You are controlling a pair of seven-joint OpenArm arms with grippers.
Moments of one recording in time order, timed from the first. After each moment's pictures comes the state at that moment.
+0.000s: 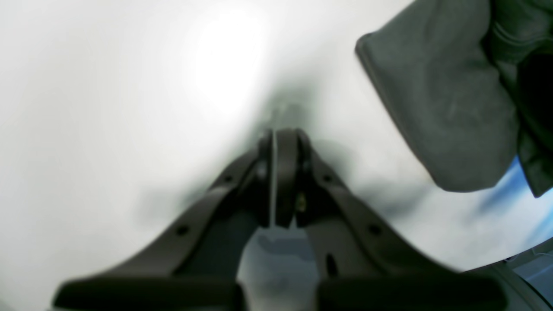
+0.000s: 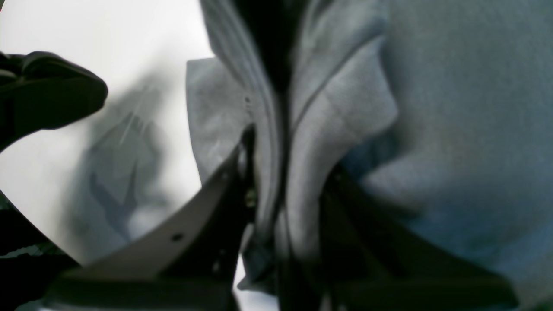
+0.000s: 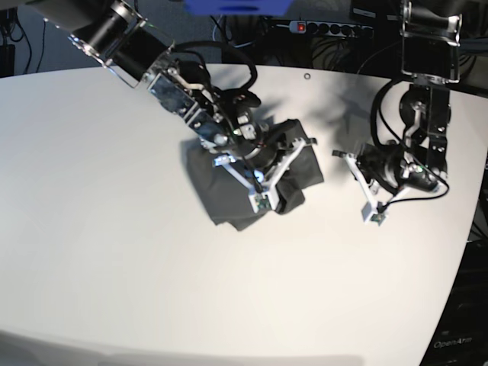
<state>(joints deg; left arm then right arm) -4.9 -20.3 3.5 91.3 -25.4 -11.4 74.6 10.1 5.7 -49.3 85.9 32.4 40.6 -39.6</state>
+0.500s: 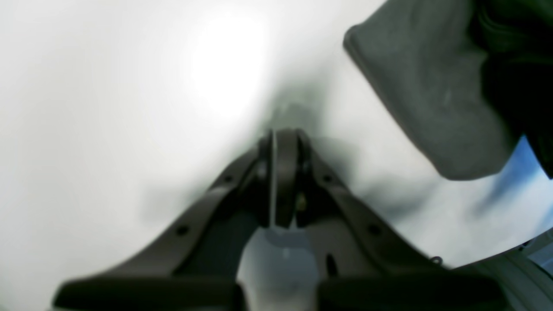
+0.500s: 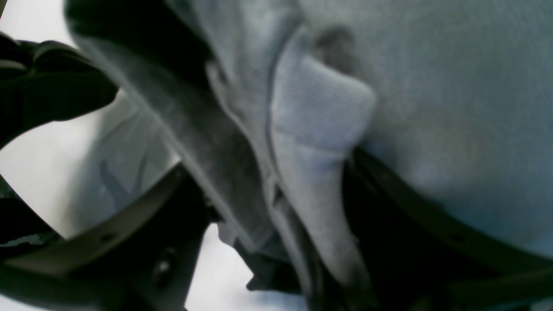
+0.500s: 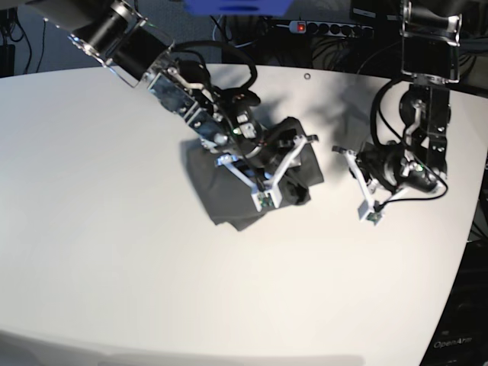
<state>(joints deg) -4.9 -20.3 3.5 91.3 -25.3 -15.6 74.6 9.9 5.7 -49.3 85.9 32.4 40.6 -39.7</state>
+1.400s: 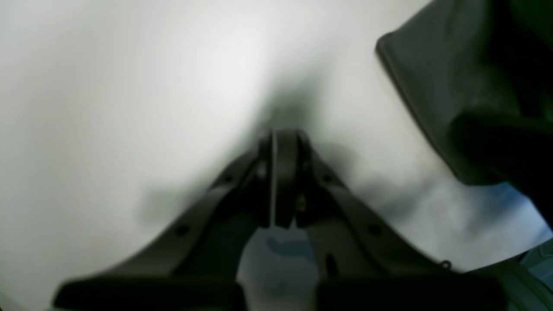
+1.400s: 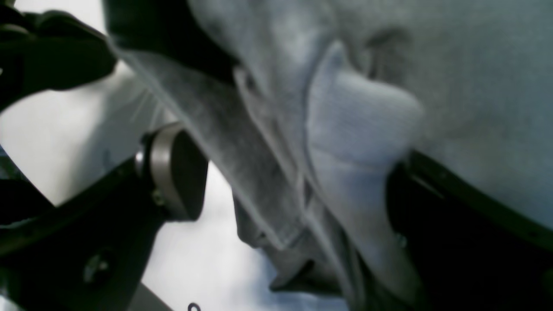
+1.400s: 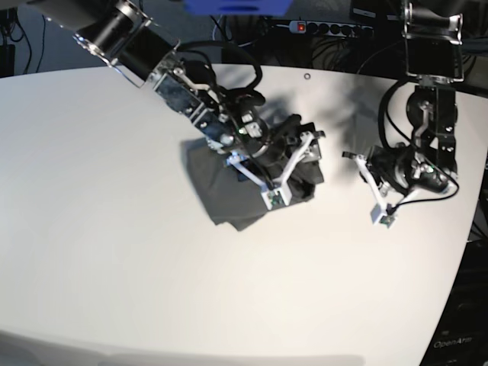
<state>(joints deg) -4.8 -20.4 -0.3 91.3 -25.2 -16.0 74.8 10.1 3.9 -49.3 83.5 32.2 40.7 -39.7</state>
